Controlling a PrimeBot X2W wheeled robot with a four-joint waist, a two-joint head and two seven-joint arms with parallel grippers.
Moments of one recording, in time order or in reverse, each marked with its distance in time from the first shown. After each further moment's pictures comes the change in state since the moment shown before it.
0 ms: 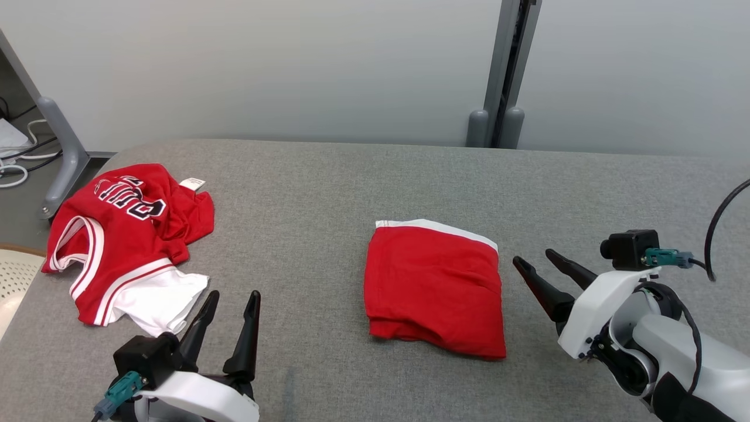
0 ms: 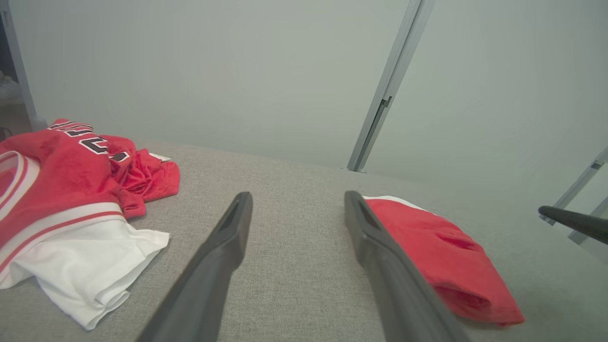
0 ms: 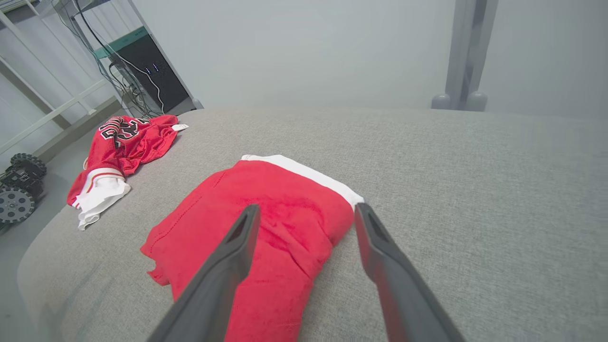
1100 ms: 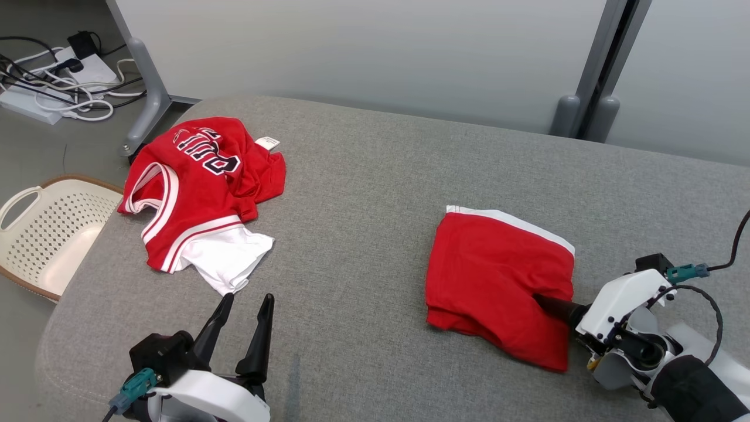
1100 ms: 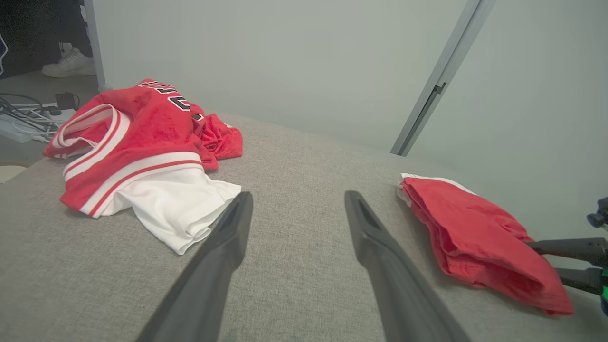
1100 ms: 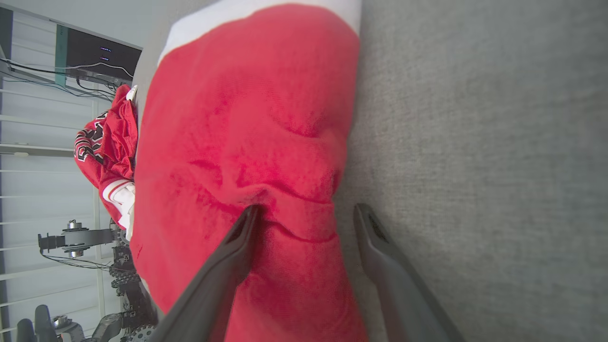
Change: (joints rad) left arm -0.019 -0.014 -0.031 0.029 -0.002 -0.013 0.008; right arm 0.031 0.161 -0.272 0.384 0.440 0.002 0.536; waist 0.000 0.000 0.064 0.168
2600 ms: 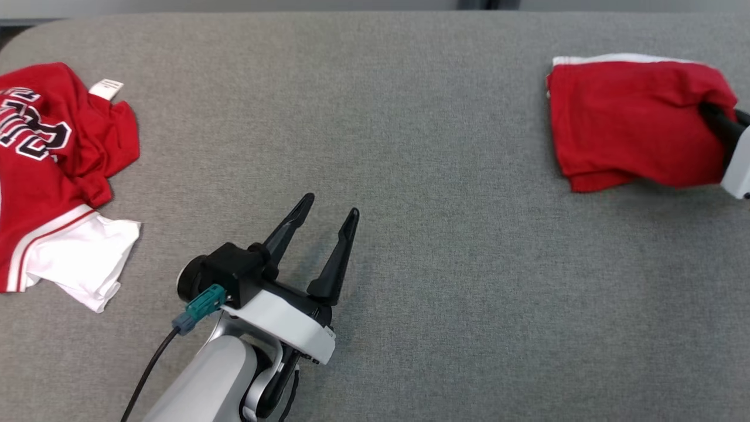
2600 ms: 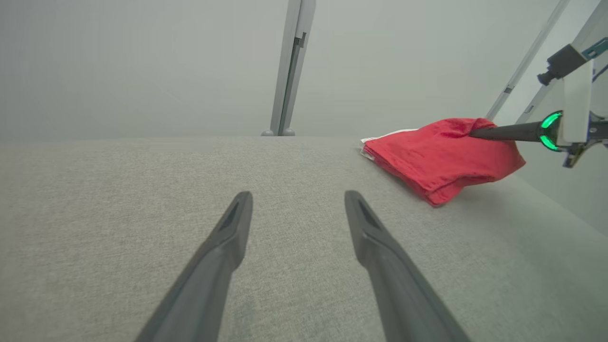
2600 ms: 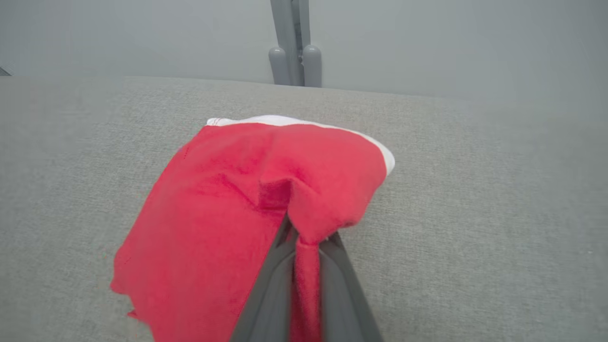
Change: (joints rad) left arm -0.240 -0.057 -0.117 -0.096 0.124 -0.023 0.050; right arm -0.398 -0.402 0.222 -0.247 -0.452 0.000 -0.243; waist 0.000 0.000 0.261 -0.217
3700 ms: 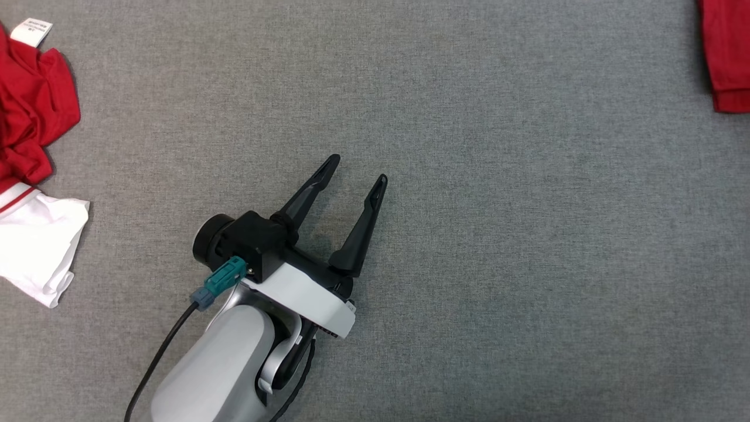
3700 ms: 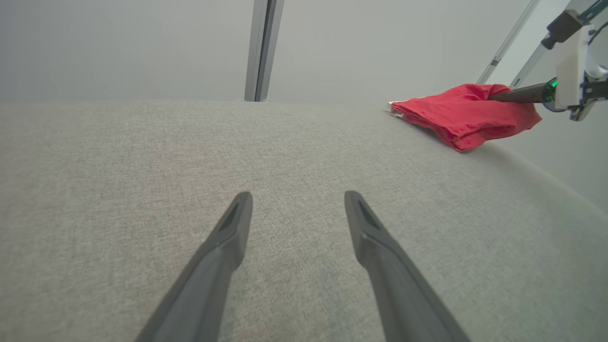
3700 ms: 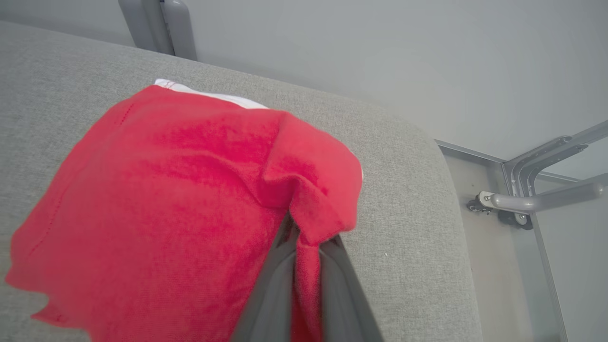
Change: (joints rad) left arm -0.112 -0.024 -0.047 -0.018 0.040 0.002 0.007; right arm -0.240 -0.175 0.094 0.136 -0.137 0.000 0.003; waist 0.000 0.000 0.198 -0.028
